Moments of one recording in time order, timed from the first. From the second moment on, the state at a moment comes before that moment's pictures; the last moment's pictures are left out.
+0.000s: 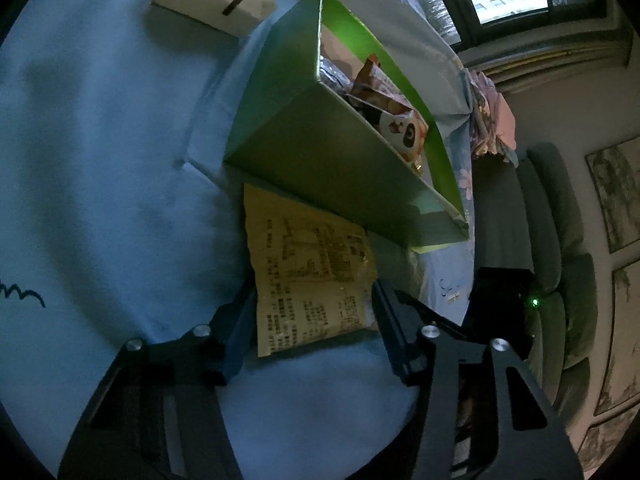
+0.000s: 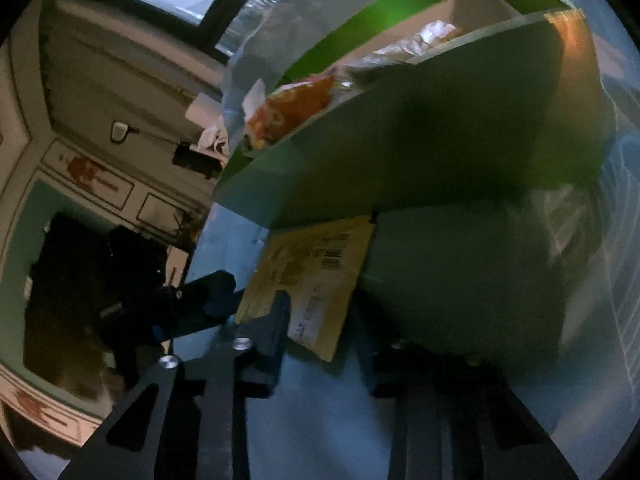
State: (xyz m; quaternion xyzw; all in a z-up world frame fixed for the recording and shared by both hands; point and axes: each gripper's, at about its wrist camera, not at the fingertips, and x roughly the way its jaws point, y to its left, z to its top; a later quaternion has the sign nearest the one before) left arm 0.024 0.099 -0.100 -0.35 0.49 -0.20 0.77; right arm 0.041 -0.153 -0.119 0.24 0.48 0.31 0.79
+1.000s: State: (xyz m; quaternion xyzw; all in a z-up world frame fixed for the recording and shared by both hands) left arm 0.015 0.096 -0.097 -0.31 0.49 -0.18 0.79; right arm 0.050 -0.141 -0.122 0.25 0.50 0.29 0.78
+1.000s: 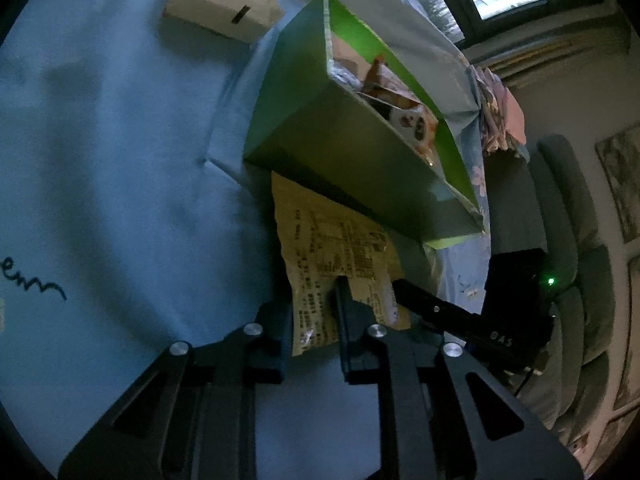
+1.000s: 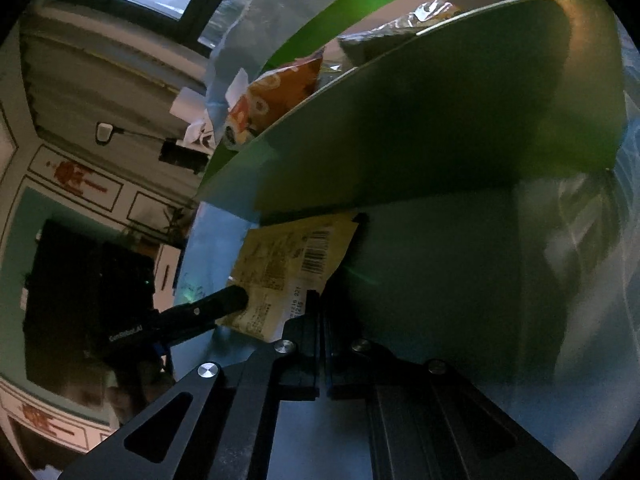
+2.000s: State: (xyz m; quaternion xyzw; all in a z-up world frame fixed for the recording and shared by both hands) left arm 0.053 0.046 0.007 -0.23 0.40 -0.21 0.86; right arm 0.046 -0.167 -0.016 0.26 0.38 0.33 0.83
